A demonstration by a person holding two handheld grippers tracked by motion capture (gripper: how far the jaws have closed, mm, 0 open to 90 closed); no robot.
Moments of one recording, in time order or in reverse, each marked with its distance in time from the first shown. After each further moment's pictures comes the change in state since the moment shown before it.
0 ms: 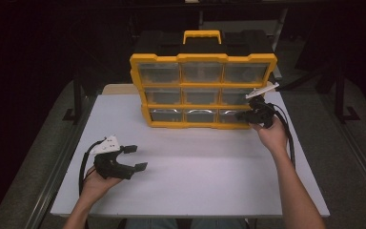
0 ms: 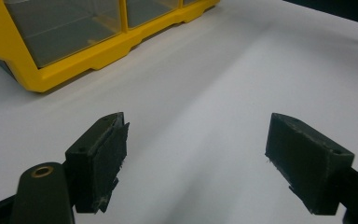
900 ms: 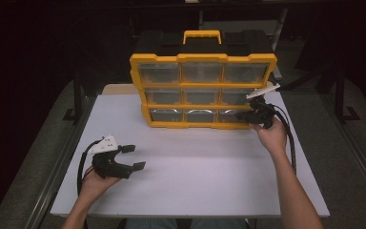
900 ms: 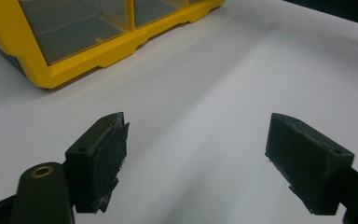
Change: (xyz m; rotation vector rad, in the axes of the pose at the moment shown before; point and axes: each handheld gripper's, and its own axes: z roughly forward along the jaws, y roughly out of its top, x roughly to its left) left arm 0.004 -0.002 -0.004 -0.003 0.009 -0.014; right arm -0.001 -0.003 0.001 -0.017 -0.003 0.023
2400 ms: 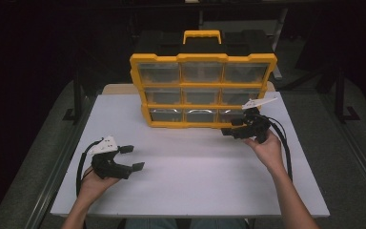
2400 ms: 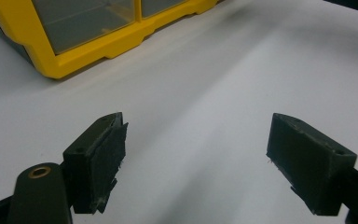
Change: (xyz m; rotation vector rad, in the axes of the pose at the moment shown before) left arm 0.002 -0.005 0.000 0.028 0.025 0.001; right arm 0.045 -0.017 -0.005 -0.089 0.140 0.023
